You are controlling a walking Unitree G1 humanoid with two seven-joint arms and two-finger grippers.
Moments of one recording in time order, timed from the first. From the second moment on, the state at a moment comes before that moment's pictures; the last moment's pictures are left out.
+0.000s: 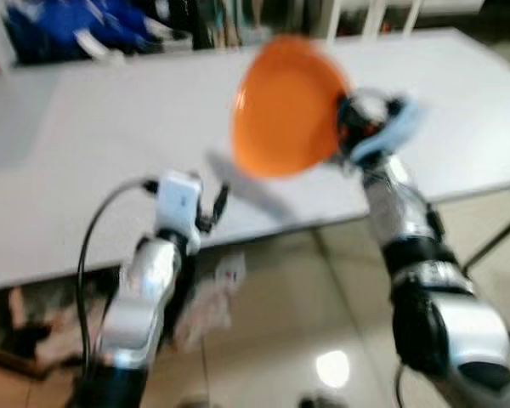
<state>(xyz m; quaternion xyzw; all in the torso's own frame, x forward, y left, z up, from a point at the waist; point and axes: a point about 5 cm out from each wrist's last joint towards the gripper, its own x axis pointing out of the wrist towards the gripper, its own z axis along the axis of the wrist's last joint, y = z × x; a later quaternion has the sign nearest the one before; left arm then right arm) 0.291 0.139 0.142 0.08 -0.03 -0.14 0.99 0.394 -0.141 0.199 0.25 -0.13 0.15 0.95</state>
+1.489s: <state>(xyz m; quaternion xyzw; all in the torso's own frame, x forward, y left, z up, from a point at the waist) 0.250 0.164 0.142 0.10 0.02 -0.11 0.99 0.397 -0.127 0.153 0.24 0.00 0.06 0.97</state>
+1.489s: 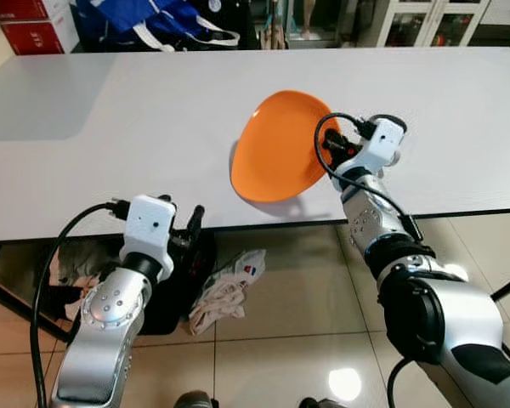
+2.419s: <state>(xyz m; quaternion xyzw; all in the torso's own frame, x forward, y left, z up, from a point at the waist) 0.241 0.164 0.142 0.11 0.03 -0.11 0.99 0.392 -0.132 0.133 0.15 0.05 0.02 0.99</state>
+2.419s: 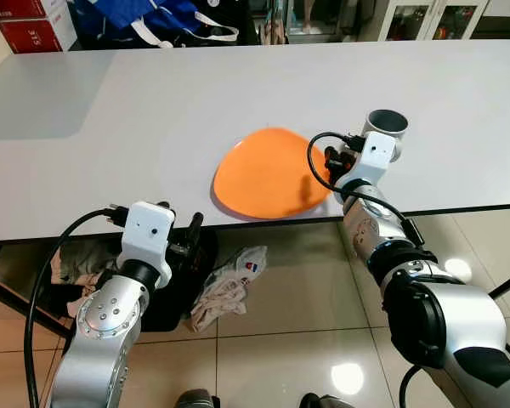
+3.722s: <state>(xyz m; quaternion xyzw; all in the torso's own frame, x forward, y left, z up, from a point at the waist) 0.306 0.143 0.112 0.06 0.03 -0.09 0.99 0.306 -0.211 0.098 0.01 -0.06 -0.08 1.00</state>
